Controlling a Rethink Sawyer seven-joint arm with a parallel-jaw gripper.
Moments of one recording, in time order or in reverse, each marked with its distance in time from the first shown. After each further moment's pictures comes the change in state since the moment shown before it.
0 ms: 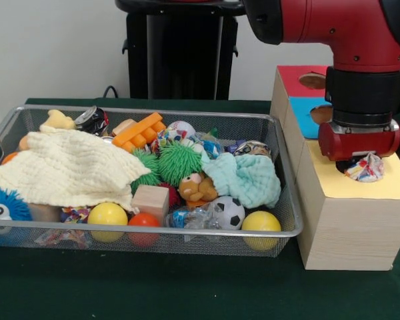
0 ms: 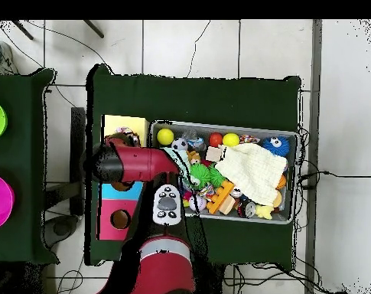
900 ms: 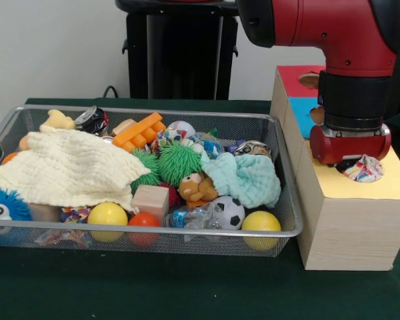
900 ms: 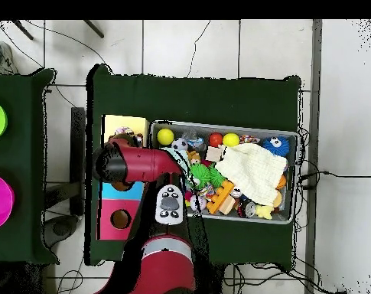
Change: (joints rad) arm 0.000 0.013 -0.018 -0.001 0.009 -0.009 0.000
